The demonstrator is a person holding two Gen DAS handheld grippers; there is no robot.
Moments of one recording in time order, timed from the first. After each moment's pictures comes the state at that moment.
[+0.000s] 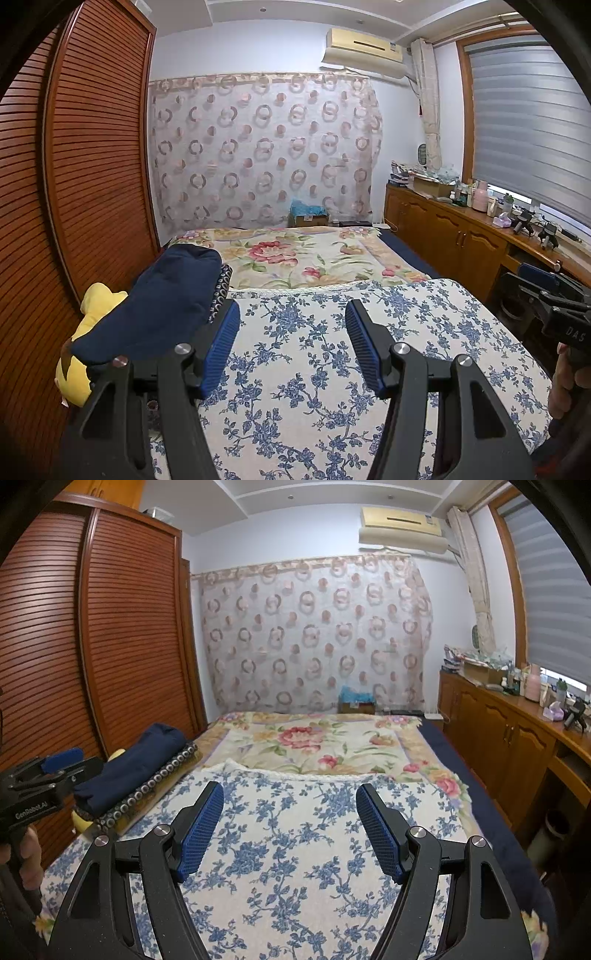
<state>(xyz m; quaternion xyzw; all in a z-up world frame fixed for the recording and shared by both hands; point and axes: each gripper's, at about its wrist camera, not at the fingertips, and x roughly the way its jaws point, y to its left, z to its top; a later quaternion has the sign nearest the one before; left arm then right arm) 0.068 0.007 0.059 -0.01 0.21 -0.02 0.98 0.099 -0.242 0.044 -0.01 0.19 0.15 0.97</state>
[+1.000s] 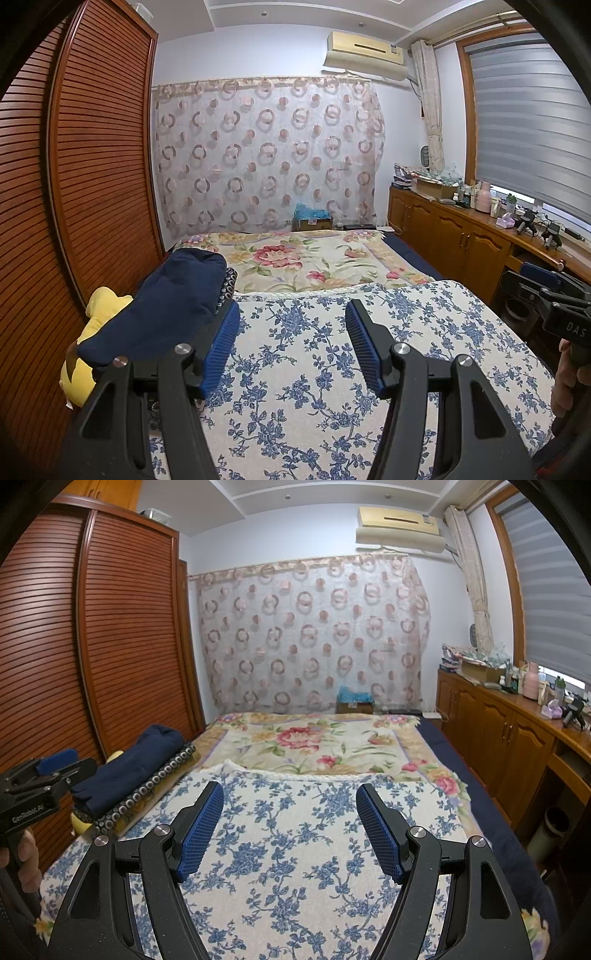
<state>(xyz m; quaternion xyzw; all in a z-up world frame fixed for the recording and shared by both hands) 0.068 0.011 0.059 -0.01 0.20 -0.02 0.98 0.100 -0.242 0.045 -0.01 0.19 0.15 0.97</state>
